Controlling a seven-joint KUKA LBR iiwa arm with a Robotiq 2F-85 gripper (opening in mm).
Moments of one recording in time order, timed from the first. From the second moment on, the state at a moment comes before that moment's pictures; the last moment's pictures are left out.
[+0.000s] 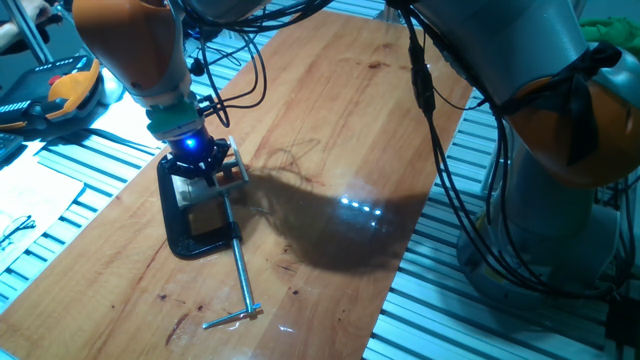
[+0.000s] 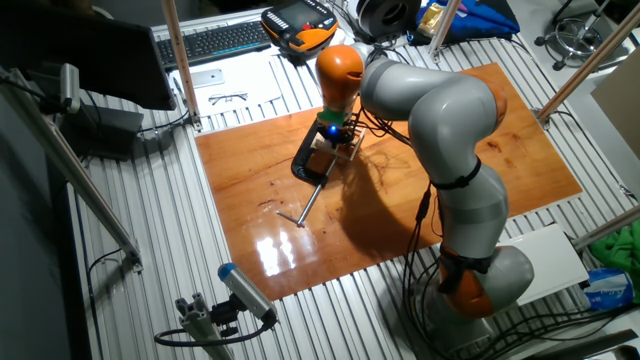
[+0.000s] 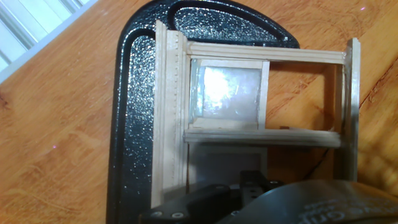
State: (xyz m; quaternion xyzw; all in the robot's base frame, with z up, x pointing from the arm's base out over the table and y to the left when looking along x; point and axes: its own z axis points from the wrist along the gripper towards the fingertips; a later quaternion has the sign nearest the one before) arm 0.604 0.110 0.045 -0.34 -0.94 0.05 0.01
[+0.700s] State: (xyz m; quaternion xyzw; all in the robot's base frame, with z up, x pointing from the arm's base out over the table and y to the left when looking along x) arm 0.602 0.107 0.047 -0.33 -0.94 0.05 0.01
